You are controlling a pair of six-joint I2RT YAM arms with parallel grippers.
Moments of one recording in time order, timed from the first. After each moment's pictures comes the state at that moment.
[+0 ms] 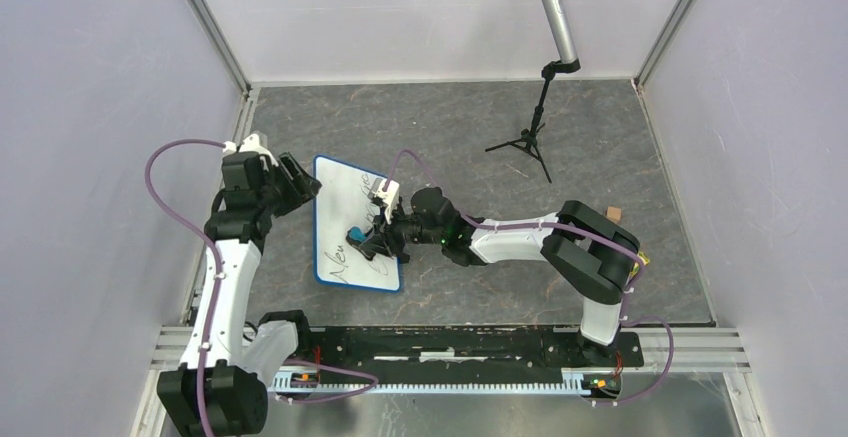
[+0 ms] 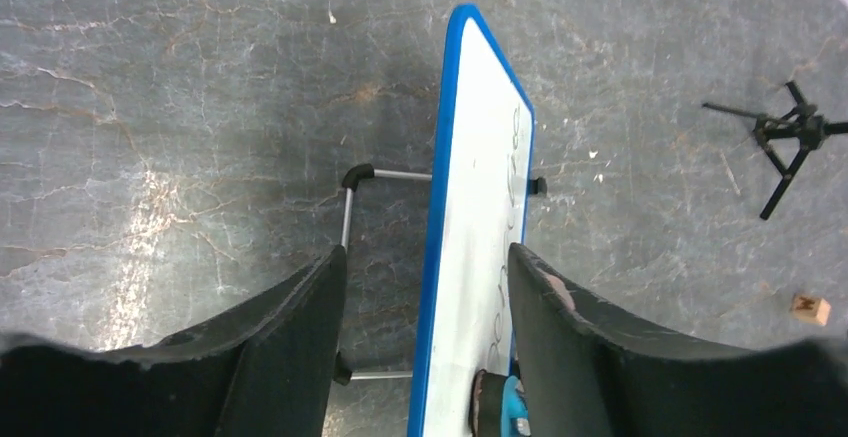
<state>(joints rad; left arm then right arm) 0.09 0.94 0.85 -0.54 0.17 -0.45 1.03 1.85 0.98 0.58 -0.36 0.16</state>
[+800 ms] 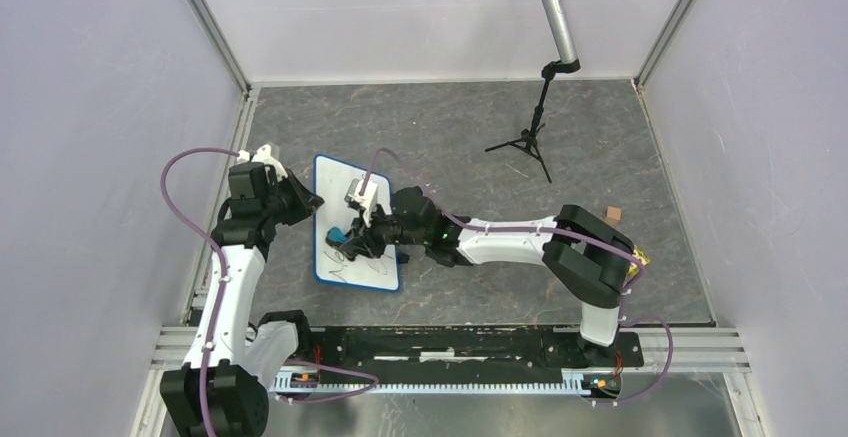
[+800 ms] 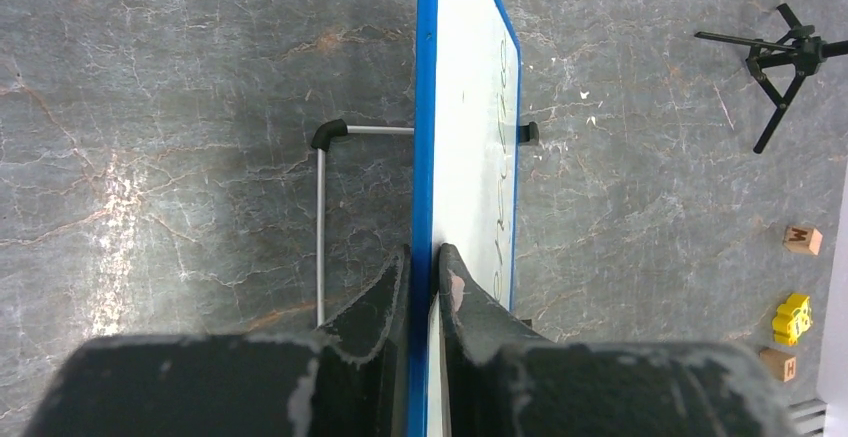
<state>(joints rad) 0.09 0.91 0.75 -0.52 0.30 -0.40 1.09 1.86 1.12 0.47 -0.31 0.11</state>
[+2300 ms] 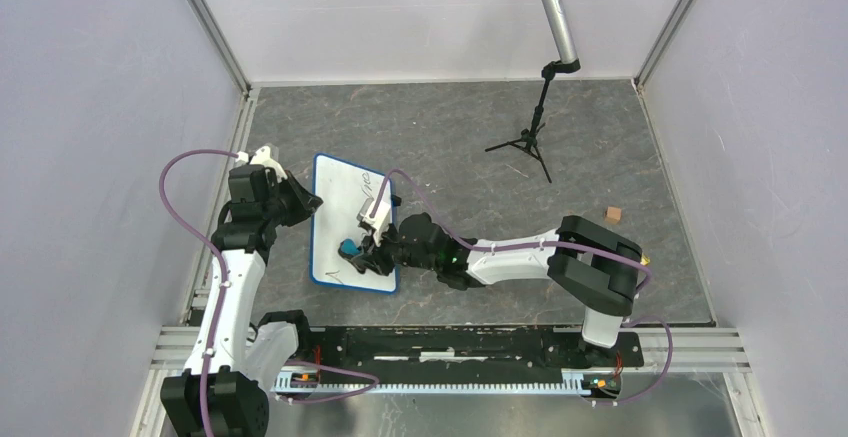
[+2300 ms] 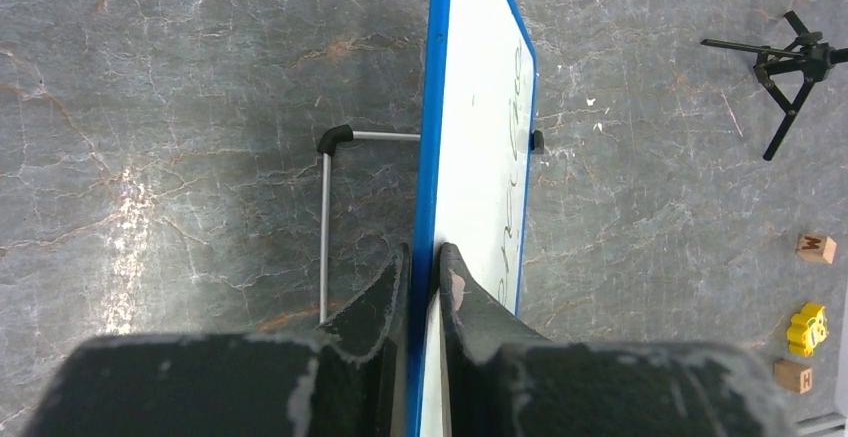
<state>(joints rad) 0.09 0.88 0.73 -0.51 0.27 -0.40 1.20 1.81 0.97 0.58 -0.09 0.12</state>
